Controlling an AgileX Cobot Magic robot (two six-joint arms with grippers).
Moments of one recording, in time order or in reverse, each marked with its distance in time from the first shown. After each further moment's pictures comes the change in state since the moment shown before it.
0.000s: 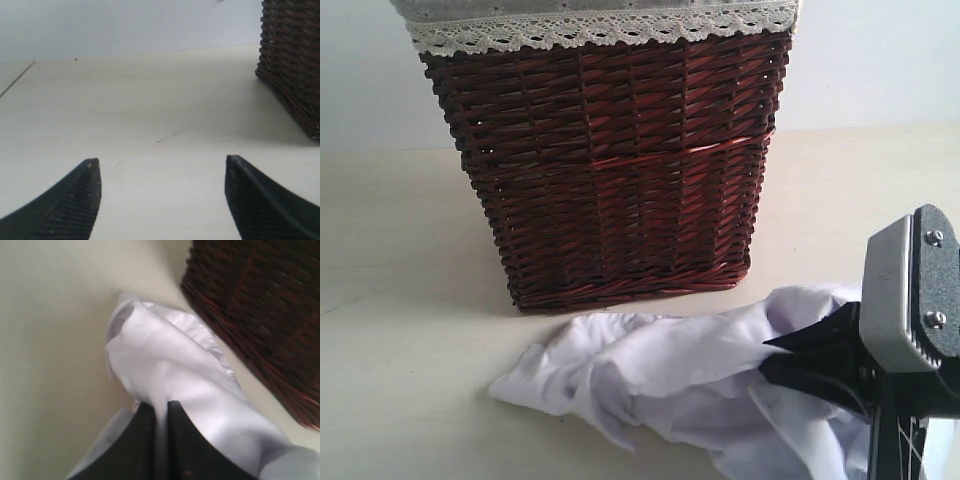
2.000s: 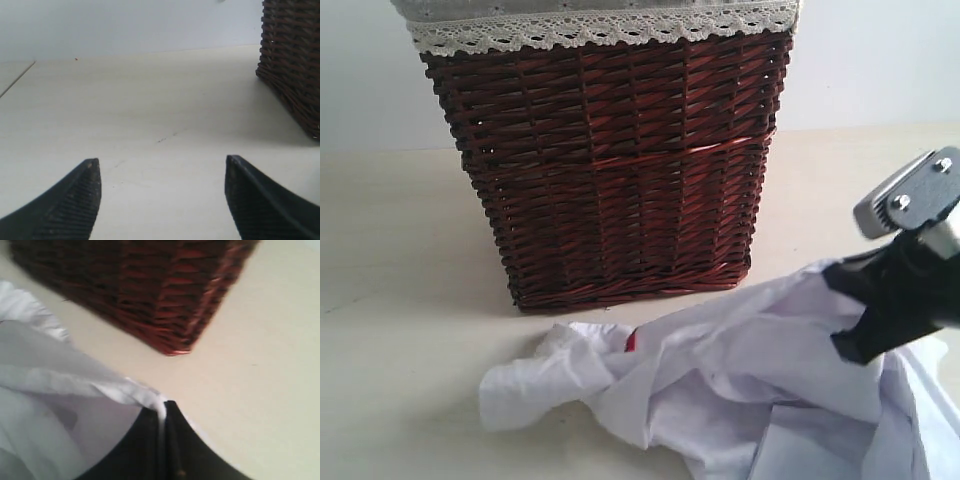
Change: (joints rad) left arm 0.000 0.000 0.000 0.000 0.000 0.000; right arm -0.075 0.138 -0.065 0.323 -0.402 -0.060
